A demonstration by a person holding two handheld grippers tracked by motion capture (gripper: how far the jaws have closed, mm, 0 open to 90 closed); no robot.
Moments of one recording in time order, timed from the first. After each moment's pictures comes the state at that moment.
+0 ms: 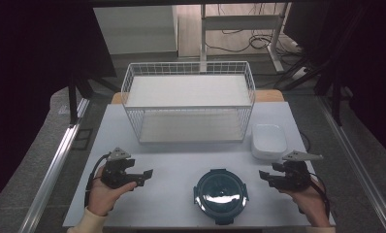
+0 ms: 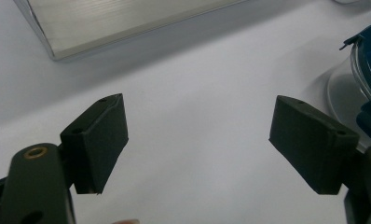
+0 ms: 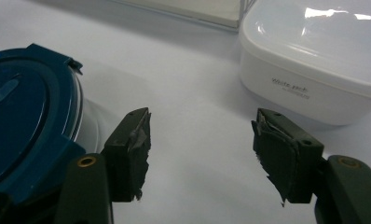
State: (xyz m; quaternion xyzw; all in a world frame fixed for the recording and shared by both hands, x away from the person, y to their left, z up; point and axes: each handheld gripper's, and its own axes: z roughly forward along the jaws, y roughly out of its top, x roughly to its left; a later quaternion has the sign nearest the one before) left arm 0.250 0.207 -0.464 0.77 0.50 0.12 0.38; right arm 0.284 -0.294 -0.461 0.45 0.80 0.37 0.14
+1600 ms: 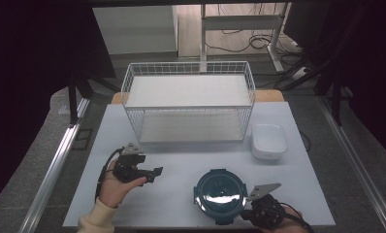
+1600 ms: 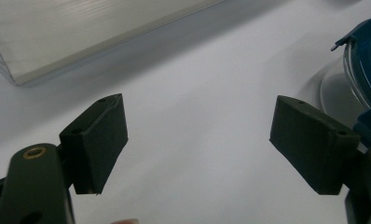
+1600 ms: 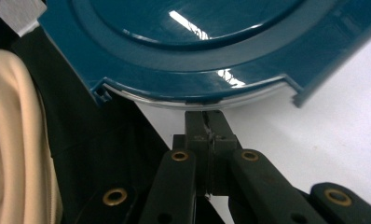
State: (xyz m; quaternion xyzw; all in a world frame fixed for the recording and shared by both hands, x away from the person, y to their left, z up) left arm 0.272 0.184 -0.467 0.79 0.47 0.11 0.37; right arm 0.210 -0.221 -0.487 0.31 0.91 0.26 0.01
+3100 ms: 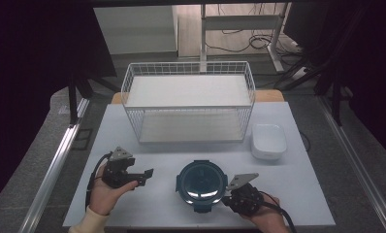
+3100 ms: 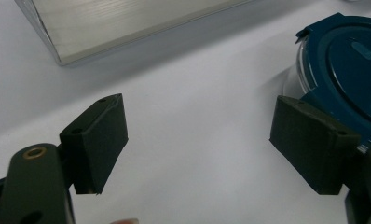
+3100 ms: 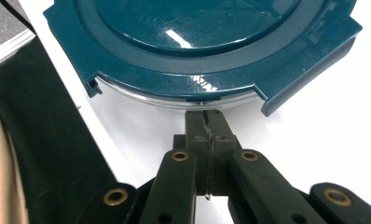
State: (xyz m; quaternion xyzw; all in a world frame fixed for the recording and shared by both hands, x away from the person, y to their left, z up) left arm 0.252 0.203 -0.463 0.77 0.50 0.14 0.37; right arm 0.237 -0.172 -0.486 0.28 0.91 0.29 0.05
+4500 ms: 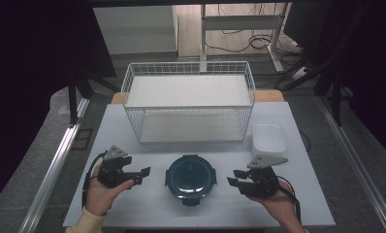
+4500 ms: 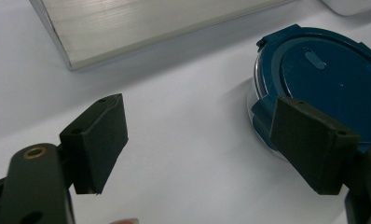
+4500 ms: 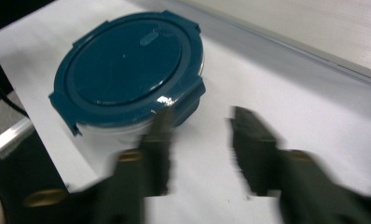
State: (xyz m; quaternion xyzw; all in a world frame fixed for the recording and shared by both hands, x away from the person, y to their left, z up) left arm 0.248 0.211 -0.455 0.76 0.50 0.14 0.38; right arm 0.261 -0.206 -0.446 0.34 0.84 0.41 0.09
